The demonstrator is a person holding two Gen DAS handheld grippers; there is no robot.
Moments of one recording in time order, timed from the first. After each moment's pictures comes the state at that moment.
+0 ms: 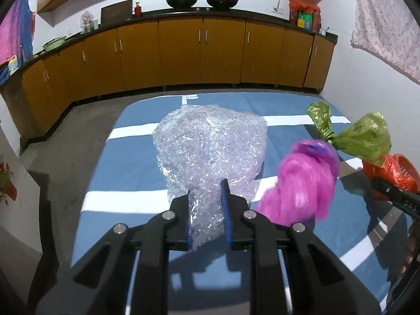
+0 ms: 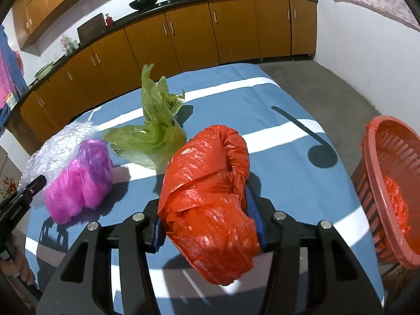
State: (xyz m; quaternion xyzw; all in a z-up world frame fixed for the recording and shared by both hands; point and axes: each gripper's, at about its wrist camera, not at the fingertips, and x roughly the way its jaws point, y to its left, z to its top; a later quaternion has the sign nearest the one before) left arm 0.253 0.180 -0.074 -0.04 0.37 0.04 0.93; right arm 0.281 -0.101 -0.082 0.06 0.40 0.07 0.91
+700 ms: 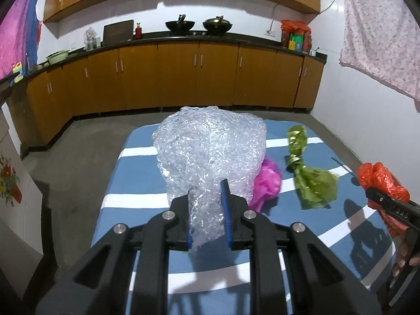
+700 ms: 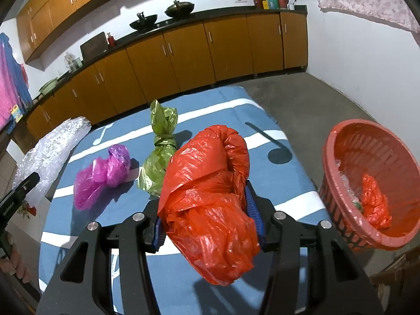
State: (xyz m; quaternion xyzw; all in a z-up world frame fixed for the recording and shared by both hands) left arm 0.191 0.154 -0.011 -0.04 0.31 0.03 0.95; right arm 0.235 -0.137 -0.046 0.08 0.35 0.06 0.93
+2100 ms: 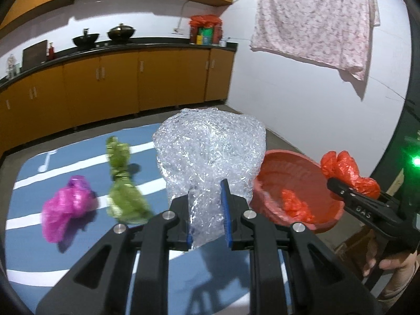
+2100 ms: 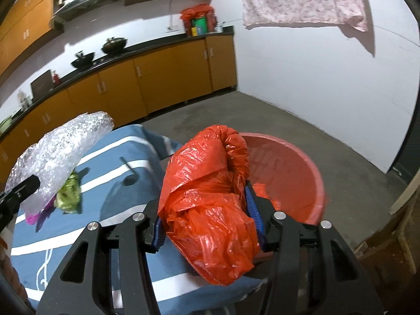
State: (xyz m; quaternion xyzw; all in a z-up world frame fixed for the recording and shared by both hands) left arm 0.200 -0.094 0.011 -0.01 0.30 -0.20 0.93; right arm 0.162 -0.319 -0.029 0.10 0.29 -0.11 0.95
